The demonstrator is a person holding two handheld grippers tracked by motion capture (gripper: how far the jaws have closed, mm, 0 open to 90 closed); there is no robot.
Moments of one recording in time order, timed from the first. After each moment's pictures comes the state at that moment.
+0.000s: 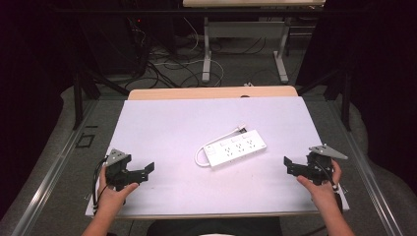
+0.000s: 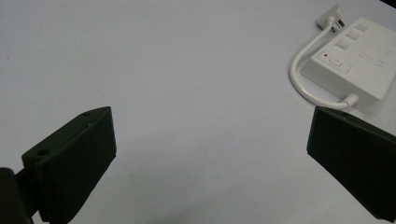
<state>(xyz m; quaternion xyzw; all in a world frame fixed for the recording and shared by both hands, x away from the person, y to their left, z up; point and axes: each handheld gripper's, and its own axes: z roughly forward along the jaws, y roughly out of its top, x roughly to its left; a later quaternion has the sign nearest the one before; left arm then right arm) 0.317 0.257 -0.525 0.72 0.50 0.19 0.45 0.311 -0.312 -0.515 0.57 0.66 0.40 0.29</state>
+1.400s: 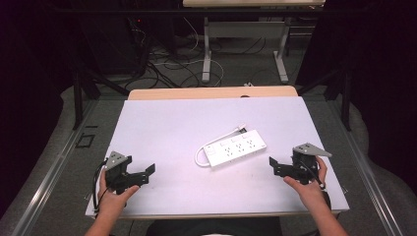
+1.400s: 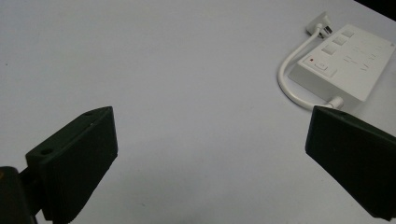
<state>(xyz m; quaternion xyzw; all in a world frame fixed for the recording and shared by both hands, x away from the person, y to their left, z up) 0.307 0.252 -0.523 0.72 0.49 0.20 0.45 0.314 -0.273 -0.507 0.52 0.70 0.42 0.26</state>
